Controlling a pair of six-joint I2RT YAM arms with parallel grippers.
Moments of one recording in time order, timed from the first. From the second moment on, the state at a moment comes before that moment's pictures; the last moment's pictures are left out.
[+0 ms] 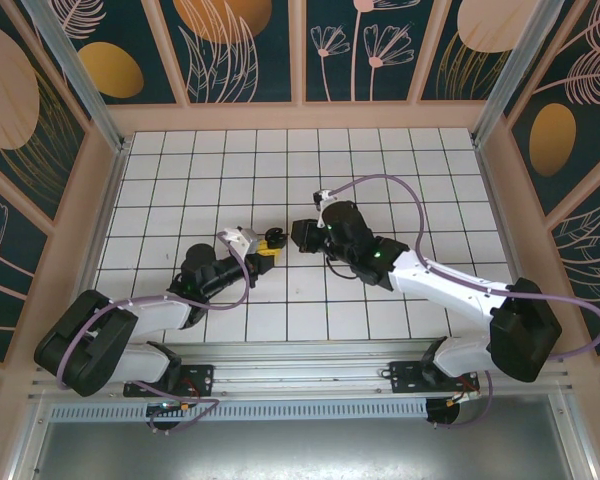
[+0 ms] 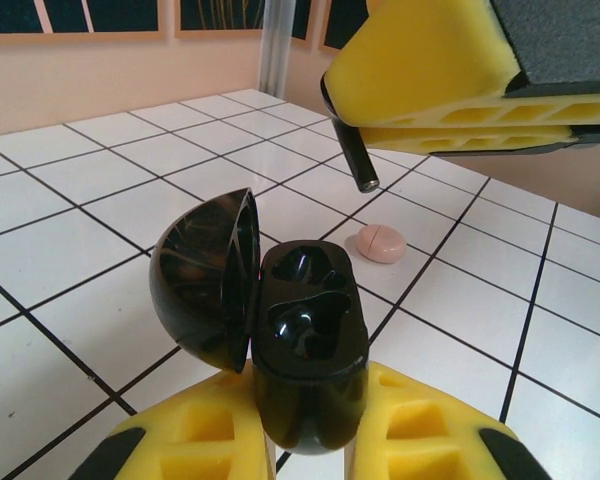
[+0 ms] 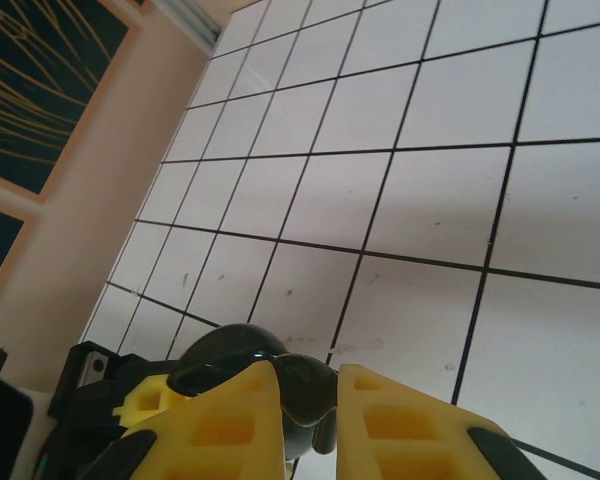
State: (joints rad) left arm -0.54 1.34 0.28 0.91 0.47 -0.11; right arm 0.88 1.34 0.91 -0.03 0.03 0.69
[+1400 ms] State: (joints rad) left arm -0.55 1.34 0.32 0.93 0.49 -0.18; right arm 0.96 1.38 0.92 0.05 0.09 0.57
